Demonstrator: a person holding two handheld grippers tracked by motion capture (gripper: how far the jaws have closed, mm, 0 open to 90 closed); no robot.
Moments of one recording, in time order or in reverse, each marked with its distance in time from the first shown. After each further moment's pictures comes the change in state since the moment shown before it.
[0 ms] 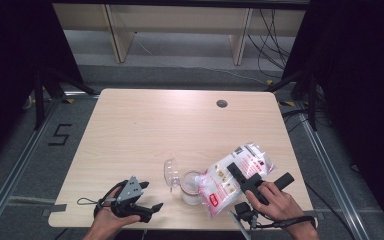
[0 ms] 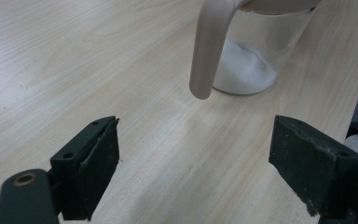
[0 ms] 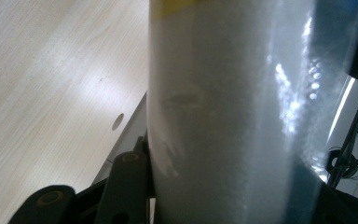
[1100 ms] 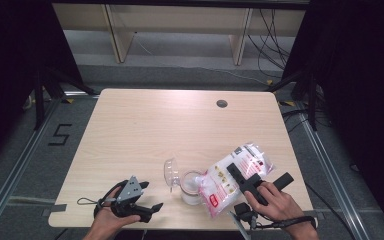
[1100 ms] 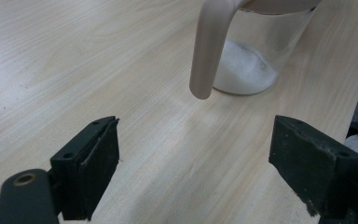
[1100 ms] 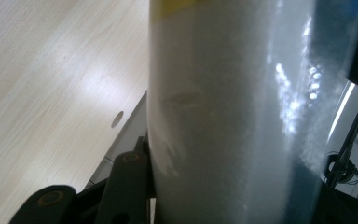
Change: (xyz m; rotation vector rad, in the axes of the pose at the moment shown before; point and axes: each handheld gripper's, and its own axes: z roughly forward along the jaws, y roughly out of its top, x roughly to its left) left arm 0.000 0.000 0.000 -0.001 0.000 0.000; right arm 0.001 0.002 -0.001 0.012 0.010 -0.017
